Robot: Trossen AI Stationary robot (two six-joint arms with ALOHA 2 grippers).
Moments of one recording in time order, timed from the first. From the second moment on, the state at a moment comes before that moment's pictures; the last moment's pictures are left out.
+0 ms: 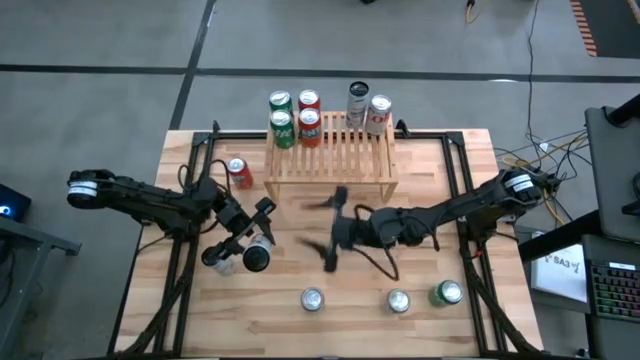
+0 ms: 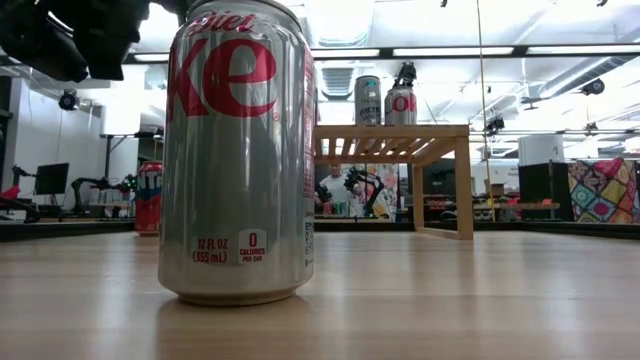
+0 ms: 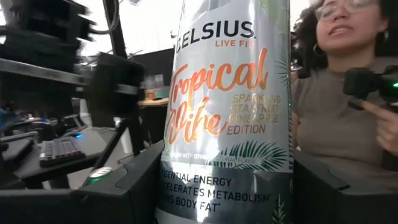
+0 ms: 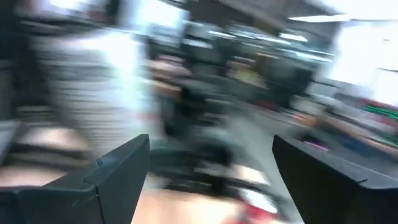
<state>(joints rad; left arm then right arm) 0.03 1.11 0.34 1.08 0.82 -0.07 0.27 1.66 1.27 0.48 0.44 -0.36</state>
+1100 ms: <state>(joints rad) 0.03 1.11 0.34 1.03 0.58 0.02 0.24 1.91 1.44 0.64 0.16 -0.36</state>
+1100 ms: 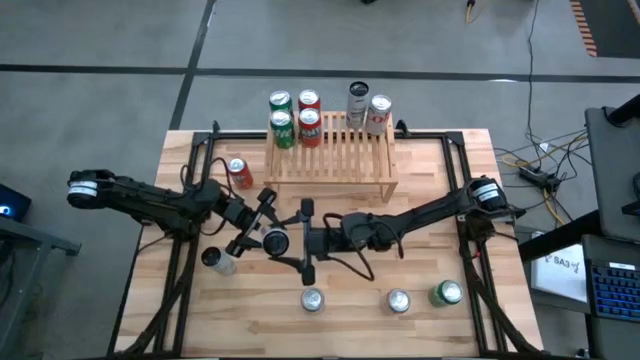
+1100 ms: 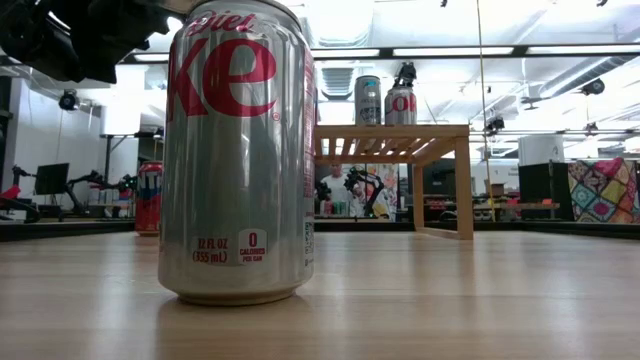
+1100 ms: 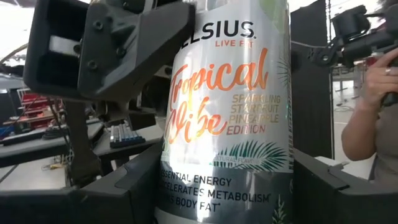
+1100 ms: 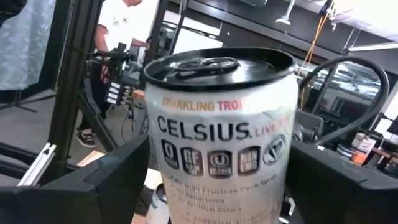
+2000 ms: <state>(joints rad) 0.06 1.11 0.35 1.01 0.46 0.04 0.23 1.79 1.52 0.41 0.24 -0.24</state>
